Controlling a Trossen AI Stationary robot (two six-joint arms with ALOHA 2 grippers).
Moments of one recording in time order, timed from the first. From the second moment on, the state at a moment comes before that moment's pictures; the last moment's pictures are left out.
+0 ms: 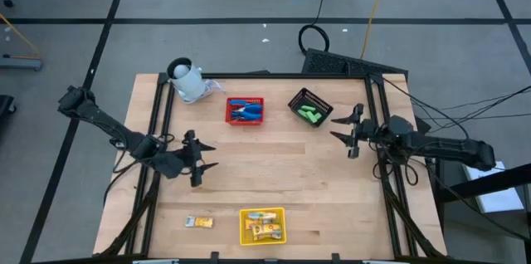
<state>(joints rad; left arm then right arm) -0.54 0.86 0.43 -0.25 -0.64 -0.40 -0.20 0.22 0.02 0.30 -0.04 -0.13</state>
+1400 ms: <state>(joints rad) -0.95 1.54 0.62 -0.09 -0.21 -1.09 -0.21 0.22 0.01 0.28 -0.02 -0.06</state>
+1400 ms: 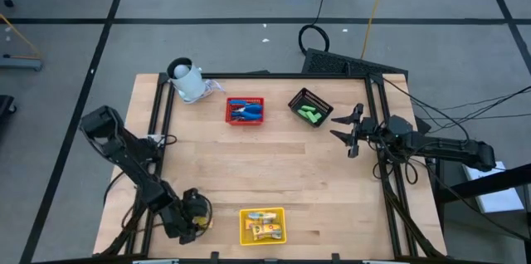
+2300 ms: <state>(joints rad) -0.95 1.63 0.72 -0.22 -0.25 -1.05 -0.21 0.22 0.01 0.28 0.01 -0.06</state>
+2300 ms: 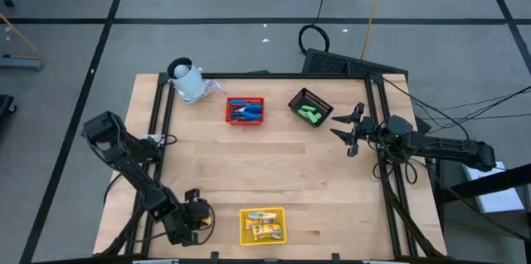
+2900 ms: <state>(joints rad) -0.85 1.53 0.71 -0.16 -0.49 -0.68 -0.21 0.22 0.01 0.28 0.00 -0.06</state>
